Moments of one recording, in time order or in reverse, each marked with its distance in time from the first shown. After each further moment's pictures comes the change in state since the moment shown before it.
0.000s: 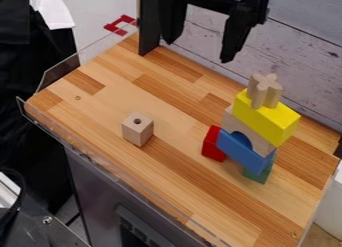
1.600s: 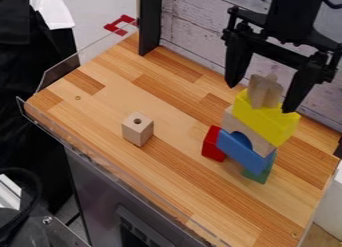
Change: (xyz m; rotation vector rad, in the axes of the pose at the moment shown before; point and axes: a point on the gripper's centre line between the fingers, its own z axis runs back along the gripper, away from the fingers) arm 0.010 -0.064 -0.034 0.024 0.089 -0.117
